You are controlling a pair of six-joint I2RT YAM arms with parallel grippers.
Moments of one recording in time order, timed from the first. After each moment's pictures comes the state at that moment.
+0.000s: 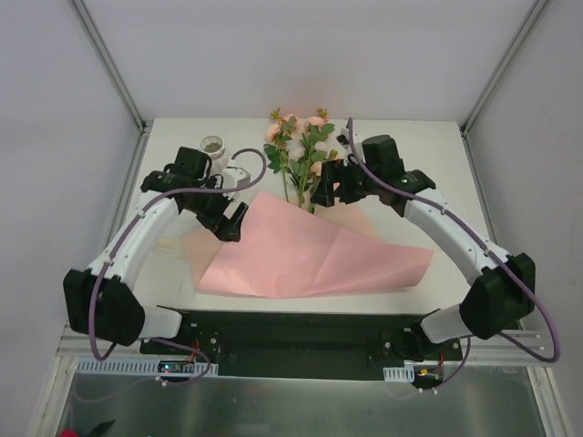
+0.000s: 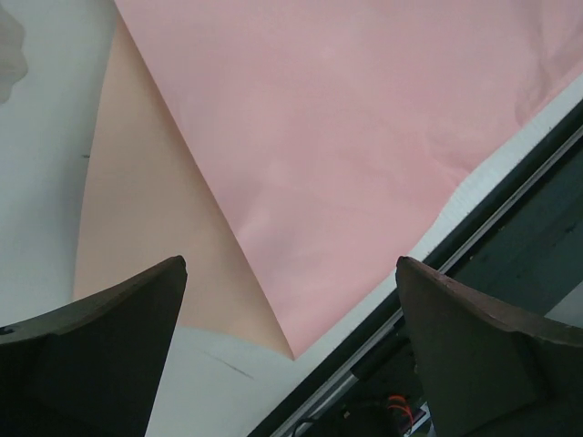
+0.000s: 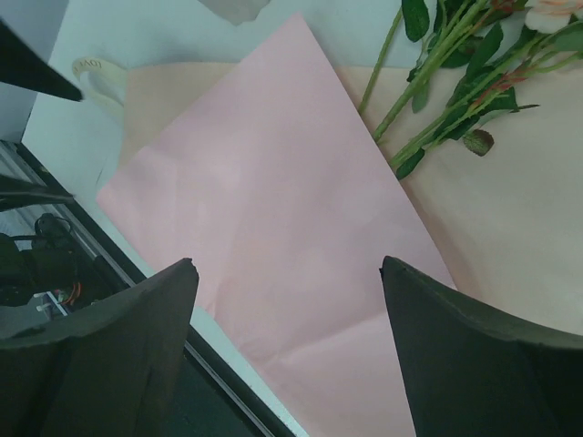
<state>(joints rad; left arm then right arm) -0.21 1.24 1.20 -1.05 0.47 0.41 0.51 1.51 1.30 -0.52 -0.39 0.27</state>
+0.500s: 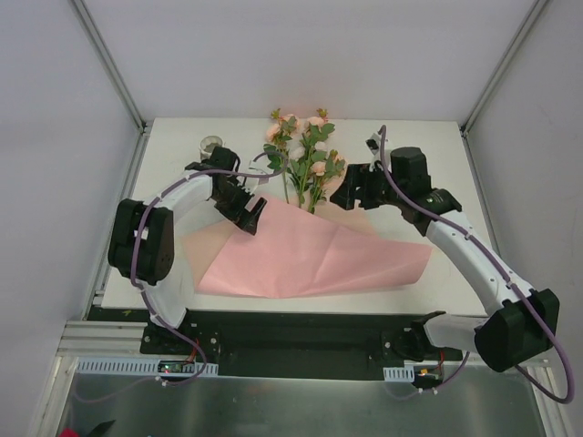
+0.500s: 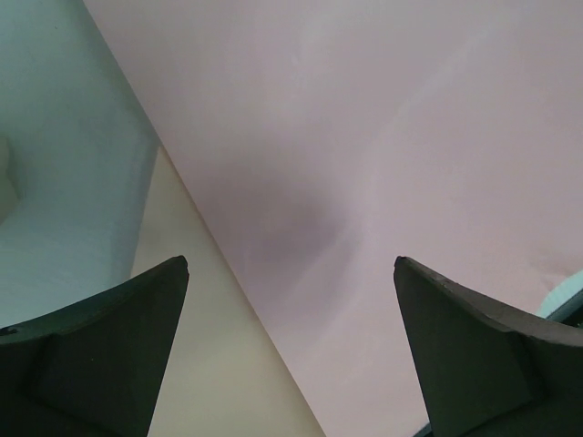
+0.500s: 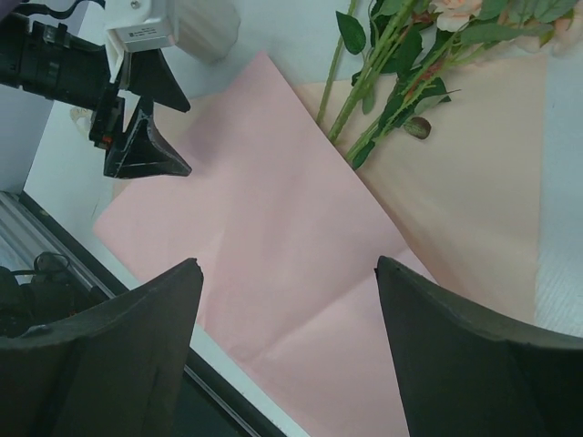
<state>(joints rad) -0.27 1.74 1.23 -0.75 0.43 0.36 0.43 1.25 1.11 -0.44 -0.36 0.31</state>
